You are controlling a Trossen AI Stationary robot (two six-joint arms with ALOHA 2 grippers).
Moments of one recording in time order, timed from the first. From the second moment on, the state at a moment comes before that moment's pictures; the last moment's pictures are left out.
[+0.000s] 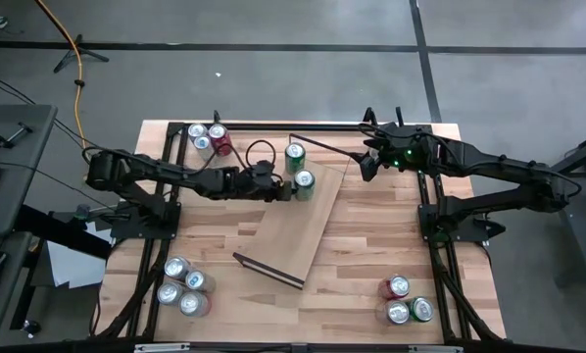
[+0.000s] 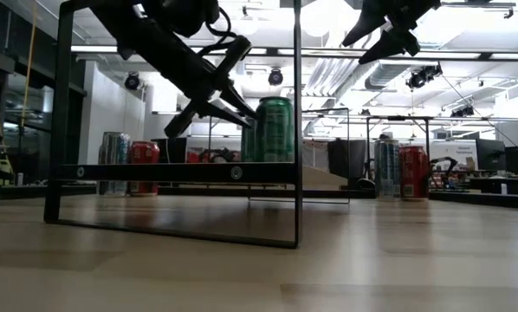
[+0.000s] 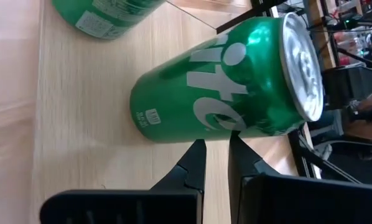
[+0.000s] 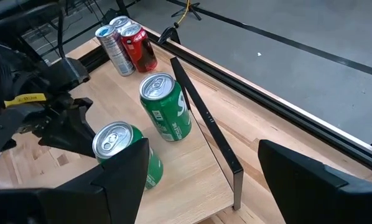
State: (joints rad) left arm 0.09 1.54 0.84 0.08 -0.17 -1.18; right arm -0.24 1.00 1.02 -0.58 0.31 0.43
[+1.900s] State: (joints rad) left arm 0.39 0.96 0.84 -0.04 -0.16 -0.57; right arm -0.04 1.39 0.85 -0.20 -0.11 0.98
